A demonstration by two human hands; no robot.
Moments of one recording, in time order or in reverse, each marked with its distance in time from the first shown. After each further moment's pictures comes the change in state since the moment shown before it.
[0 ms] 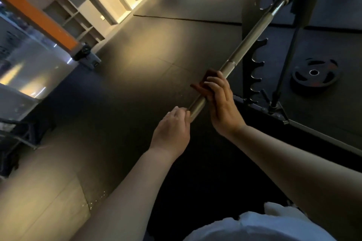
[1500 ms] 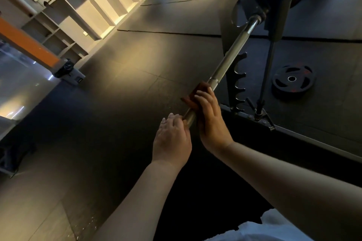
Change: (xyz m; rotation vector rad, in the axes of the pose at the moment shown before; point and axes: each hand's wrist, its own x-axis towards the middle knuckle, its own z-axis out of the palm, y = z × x) left_hand 0.029 0.018 0.010 0.118 0.027 0.062; right_hand 0.000 -0.004 0.003 0.023 0.059 0.118
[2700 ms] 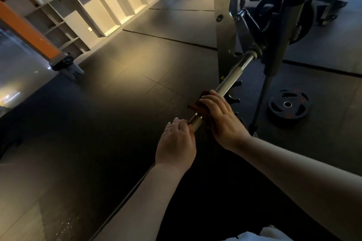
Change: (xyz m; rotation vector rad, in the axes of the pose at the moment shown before) left_hand 0.090 0.067 0.008 -0.003 0.060 -0.042; right_hand 0.111 0.076 -0.089 -0.208 -0.255 -0.204
